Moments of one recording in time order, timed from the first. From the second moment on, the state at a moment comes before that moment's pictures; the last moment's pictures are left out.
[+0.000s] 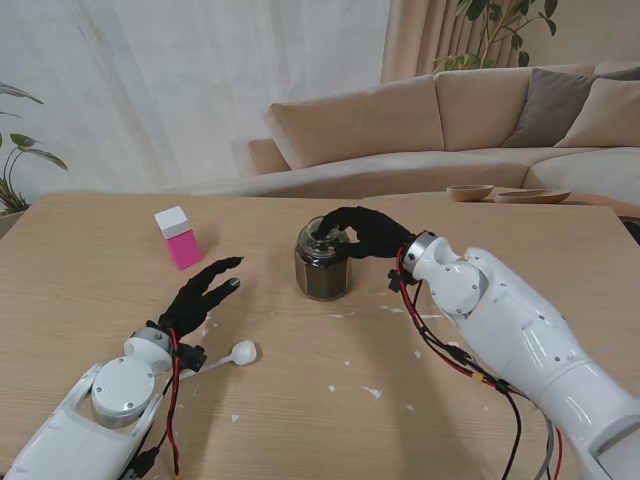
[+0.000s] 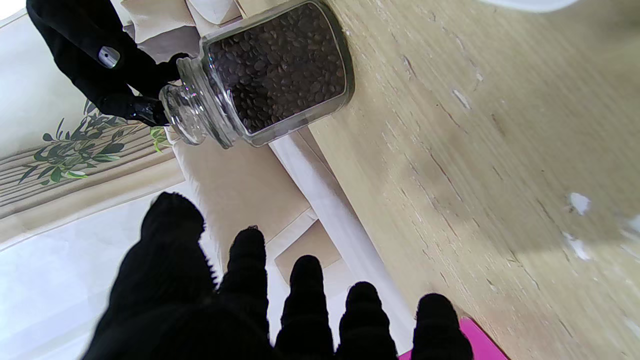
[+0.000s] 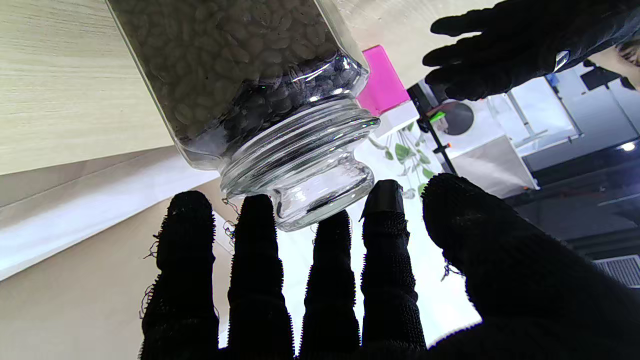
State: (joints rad) left arm 1.59 -1.15 -1.32 -1.48 0.08 -0.13 0.00; right arm -0.99 -1.14 0.87 -1.09 -0.46 -0.45 0.02; left_hand 0.86 -0.04 0.00 -0.02 0.35 -0.04 0.21 0.28 0.24 0.04 0.15 0.26 0.06 0.07 0.04 0.35 -0.07 0.20 0.08 0.40; right_hand 0.44 -0.42 0.88 0.01 0.50 -0.16 0.65 0.52 0.48 -0.12 0.52 0.31 0.55 0.09 0.44 0.36 0.31 0.23 1.14 0.63
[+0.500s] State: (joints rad) left arm 1.61 -1.15 -1.32 -1.51 0.09 -0.14 0.00; right arm -1.06 -1.14 0.92 -1.17 -0.55 -0.34 -0.11; left_hand 0.86 -0.04 0.00 -0.02 0.35 -0.04 0.21 0.28 0.24 0.04 0.15 0.26 0.06 0.07 0.04 0.35 -0.07 0.20 0.08 0.40; right_hand 0.43 -0.42 0.84 0.01 0.44 -0.19 0.58 0.50 0.47 -0.03 0.65 0.41 0.52 0.09 0.52 0.42 0.25 0.24 1.14 0.70
